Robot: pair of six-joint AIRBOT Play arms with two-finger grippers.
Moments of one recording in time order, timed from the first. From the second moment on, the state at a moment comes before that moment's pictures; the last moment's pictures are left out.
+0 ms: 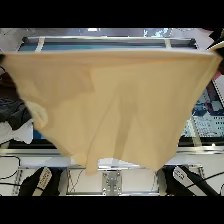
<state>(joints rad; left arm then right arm) 0.58 -0.85 1.39 0.61 -1.36 -1.24 -0.47 -1.05 1.76 -0.82 1.51 1.17</state>
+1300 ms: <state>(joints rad) 0.09 -1.49 1.14 1.42 -0.79 -1.43 -0.19 -1.70 1.41 -1.08 1.09 1.21</state>
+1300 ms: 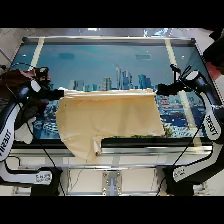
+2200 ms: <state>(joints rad) 0.13 -1.18 1.02 1.45 -1.03 -1.48 -0.28 -1.48 1.40 -1.20 1.43 1.25</state>
